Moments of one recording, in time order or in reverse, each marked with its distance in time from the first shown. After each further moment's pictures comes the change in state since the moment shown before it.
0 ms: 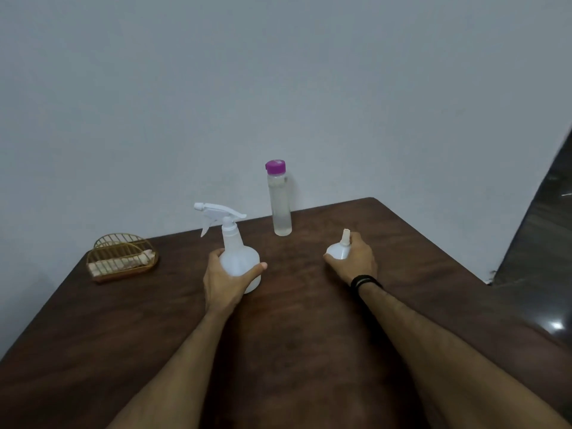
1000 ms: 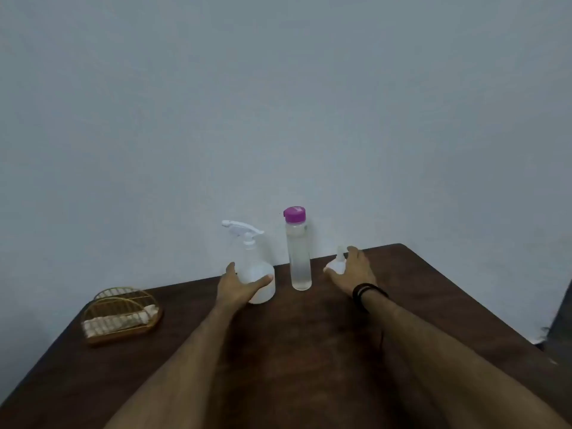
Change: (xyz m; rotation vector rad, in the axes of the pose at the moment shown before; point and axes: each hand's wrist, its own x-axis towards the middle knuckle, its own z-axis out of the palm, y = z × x) left_hand 0.130 0.038 0.015 0.109 -0.189 -0.097; right_hand 0.118 -0.052 0.051 -0.138 -0.162 -0.112
